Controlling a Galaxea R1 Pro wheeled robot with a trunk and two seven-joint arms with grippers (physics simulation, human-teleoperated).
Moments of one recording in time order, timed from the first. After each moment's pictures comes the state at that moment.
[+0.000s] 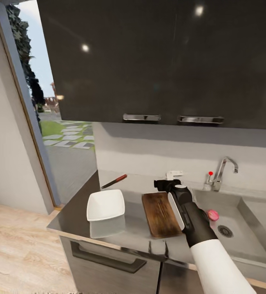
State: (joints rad) left arm 0.00 0.07 0.01 -0.23 0.01 -0.27 0.00; right arm -0.70 0.12 0.11 -1.16 0.00 0.66 -0.15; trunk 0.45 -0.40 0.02
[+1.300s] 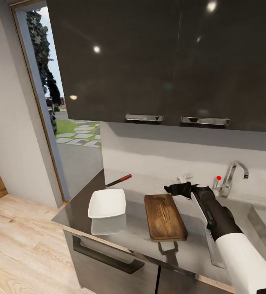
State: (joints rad) left arm 0.00 0.07 0.01 -0.23 0.01 -0.27 0.00; right arm -0.75 -0.10 0.10 -1.04 0.01 0.65 0.25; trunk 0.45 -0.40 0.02
